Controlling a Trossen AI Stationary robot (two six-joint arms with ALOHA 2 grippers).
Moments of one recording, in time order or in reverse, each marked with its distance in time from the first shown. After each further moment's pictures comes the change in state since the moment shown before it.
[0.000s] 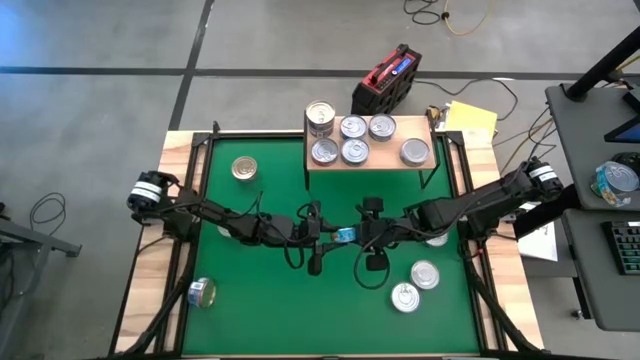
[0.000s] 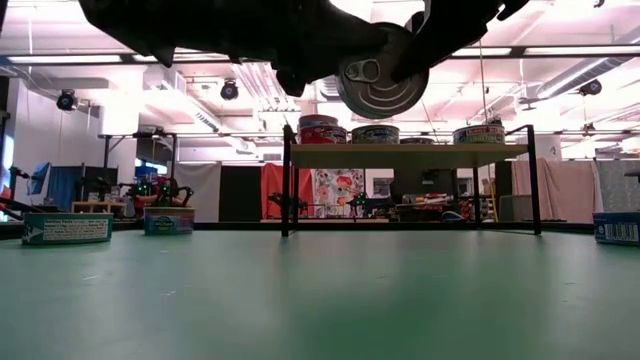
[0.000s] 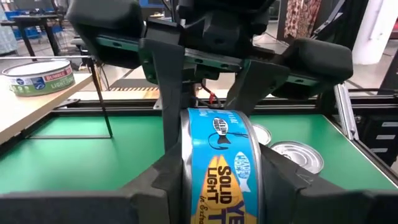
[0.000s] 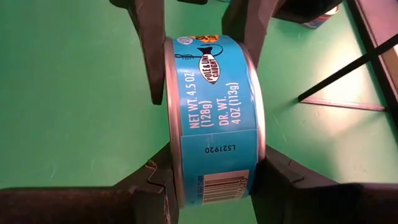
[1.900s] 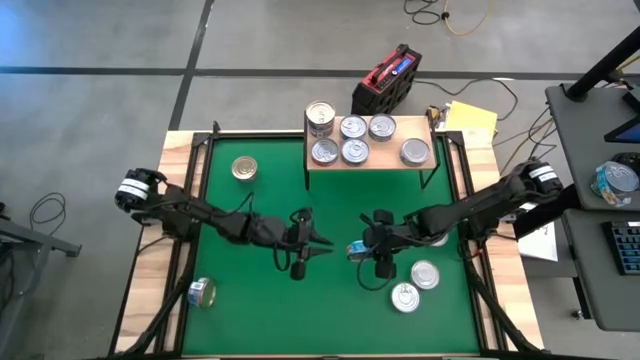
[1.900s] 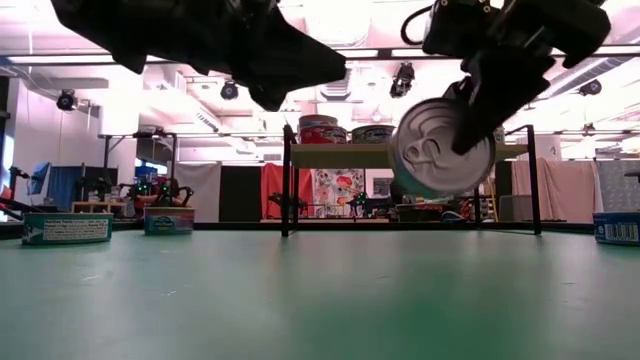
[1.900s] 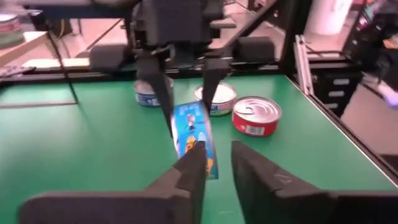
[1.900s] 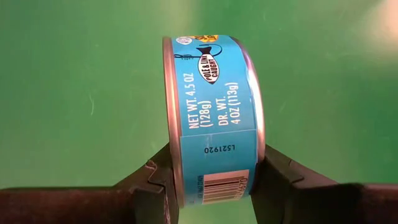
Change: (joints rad) left arm -0.010 -0.105 -0.116 -0.117 0.123 -0.030; right arm -0.002 0.000 -0.194 0.025 -0.196 0.265
